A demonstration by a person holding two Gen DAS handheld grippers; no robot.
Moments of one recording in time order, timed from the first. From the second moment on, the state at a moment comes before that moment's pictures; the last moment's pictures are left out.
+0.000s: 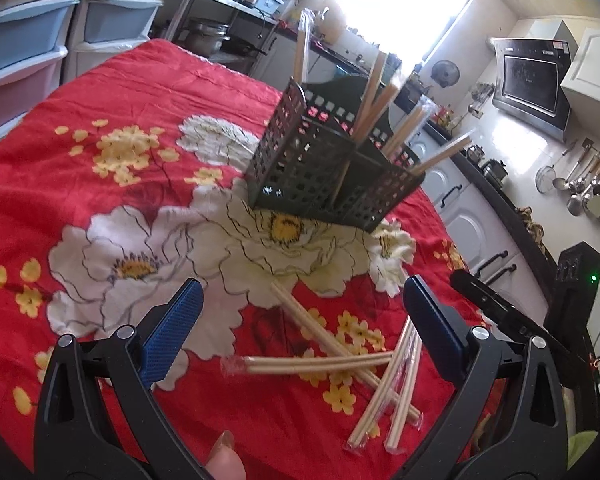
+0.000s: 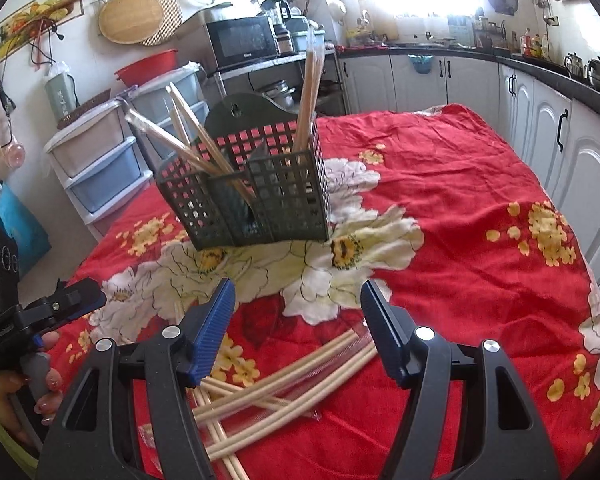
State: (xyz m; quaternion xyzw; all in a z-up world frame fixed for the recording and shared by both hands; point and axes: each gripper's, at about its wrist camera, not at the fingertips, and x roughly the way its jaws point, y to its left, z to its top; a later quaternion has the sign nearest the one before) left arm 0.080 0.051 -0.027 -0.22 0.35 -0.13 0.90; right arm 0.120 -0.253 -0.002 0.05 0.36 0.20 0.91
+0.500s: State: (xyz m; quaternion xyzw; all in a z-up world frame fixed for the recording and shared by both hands) left arm 0.068 0.050 -0.057 -0.24 0.40 -0.15 0.87; right arm 0.119 -0.249 -0.032 0.04 0.42 0.20 0.88
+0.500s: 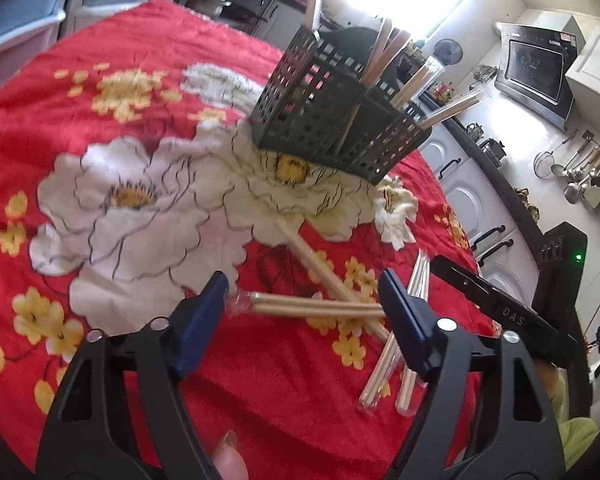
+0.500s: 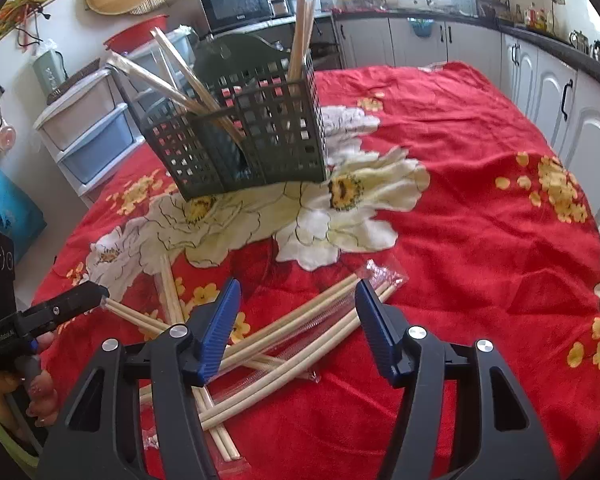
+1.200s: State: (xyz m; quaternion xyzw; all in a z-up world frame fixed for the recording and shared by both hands) left arm 0.078 0.046 -0.081 -0.28 0.43 -0.17 0.84; right arm 0.149 -0.242 -0.059 0.09 0.49 0.19 0.85
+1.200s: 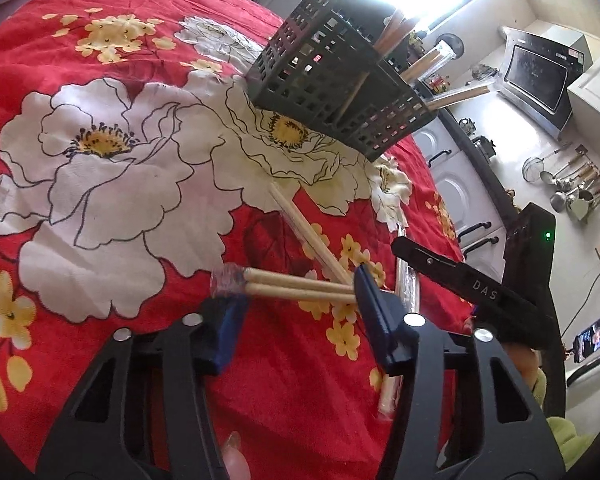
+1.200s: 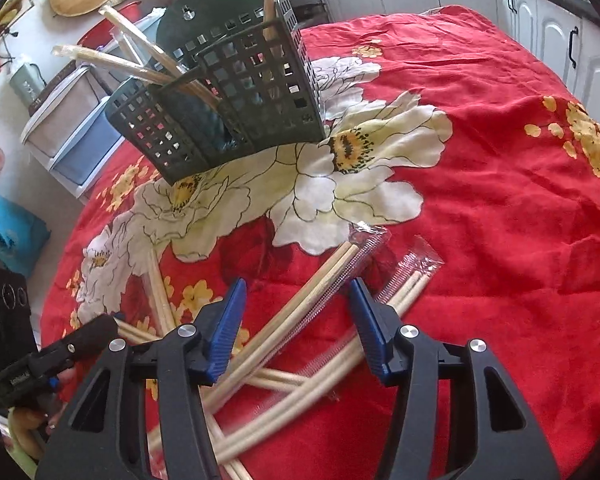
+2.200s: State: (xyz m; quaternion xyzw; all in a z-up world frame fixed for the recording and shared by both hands) left arm 0.091 0.065 -0.056 -0.33 0.38 -0.20 0.84; right arm 0.181 -0.248 -0.053 0.19 0.48 0.24 0.82
